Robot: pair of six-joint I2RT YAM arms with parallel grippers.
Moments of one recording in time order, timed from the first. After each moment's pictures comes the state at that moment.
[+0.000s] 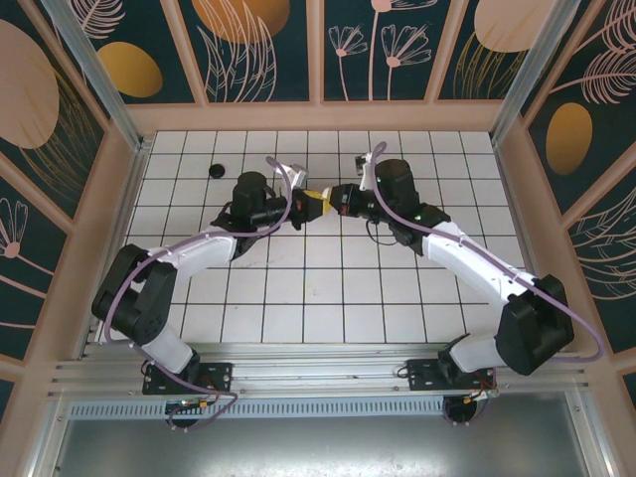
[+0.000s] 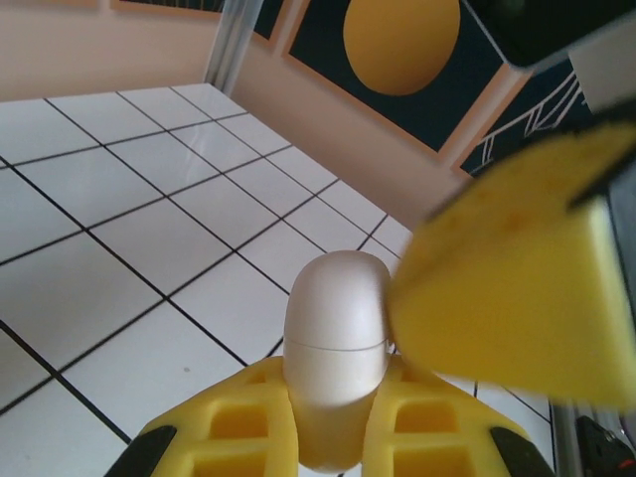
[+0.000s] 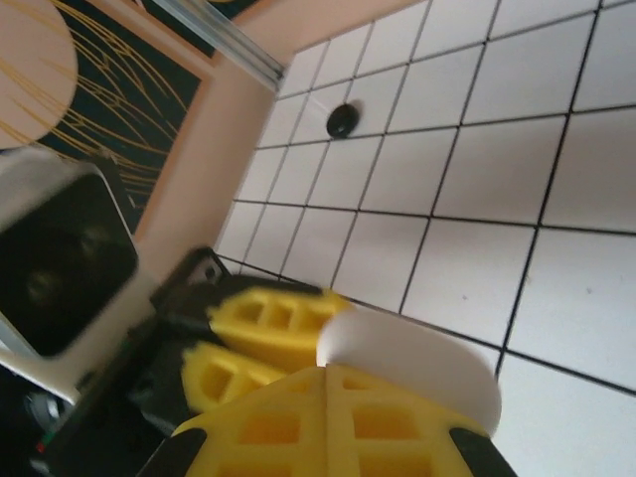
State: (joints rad) left arm -0.52 1.64 0.95 0.47 0.67 -0.34; right arm 0.58 1.38 1.06 -0.12 -0.33 0.68
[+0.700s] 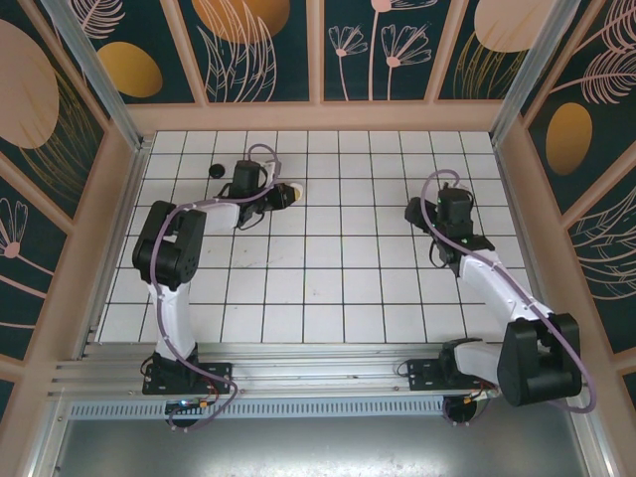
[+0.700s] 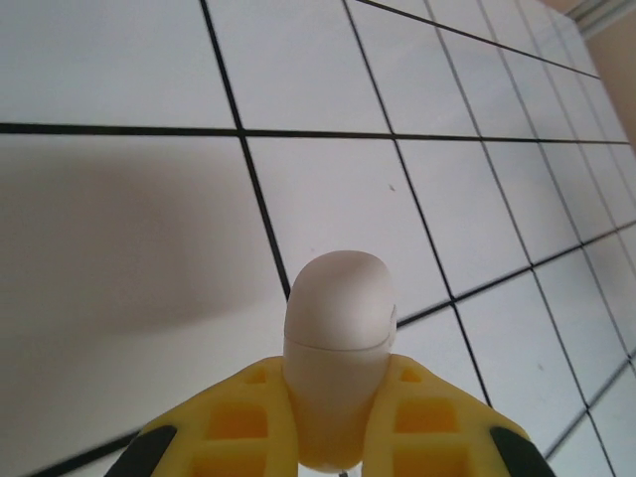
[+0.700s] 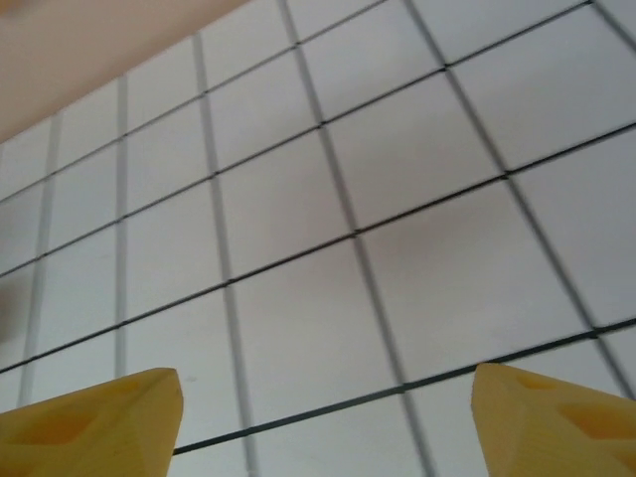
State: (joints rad) left arm -0.31 2.07 1.23 0.19 0.45 -0.45; right arm 0.15 1.19 0.69 -0.13 0.09 0.51
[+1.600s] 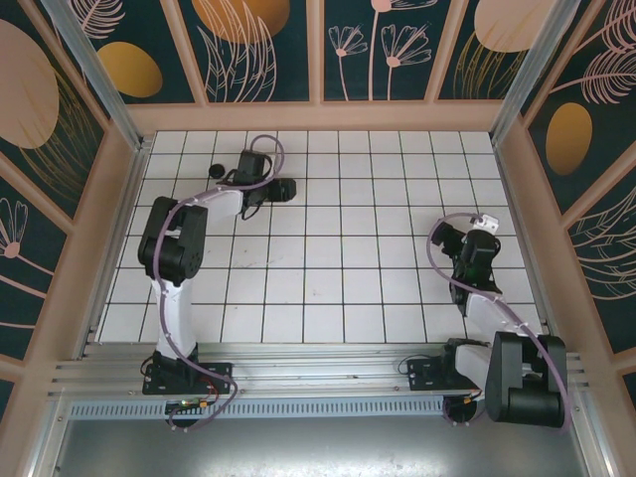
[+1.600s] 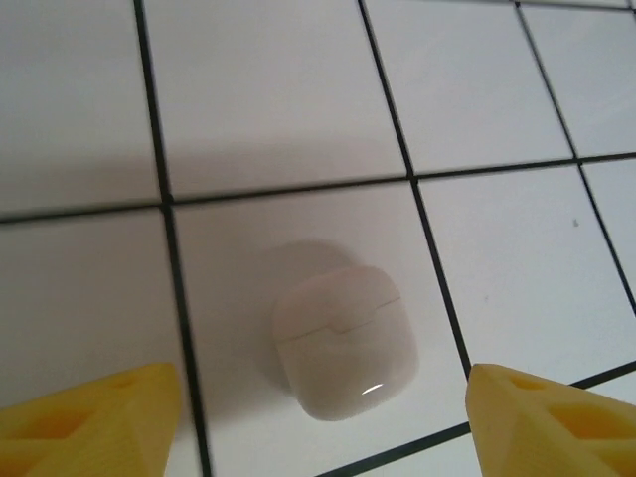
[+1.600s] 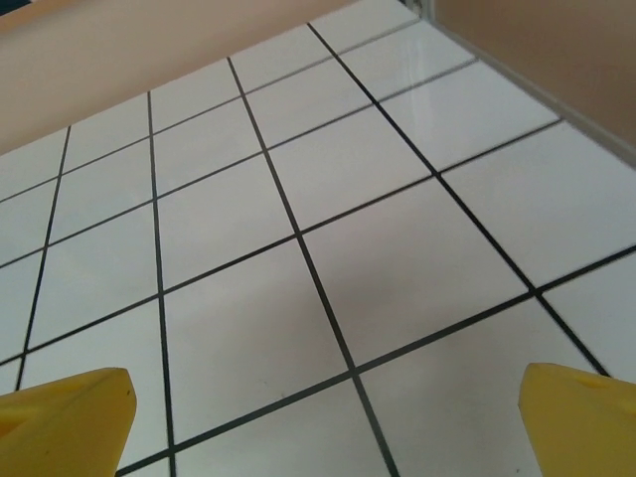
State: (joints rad) left arm -0.31 2.08 1.40 -0.07 0.16 -0.26; right arm -0.08 1.08 0.26 0.43 0.10 0.29
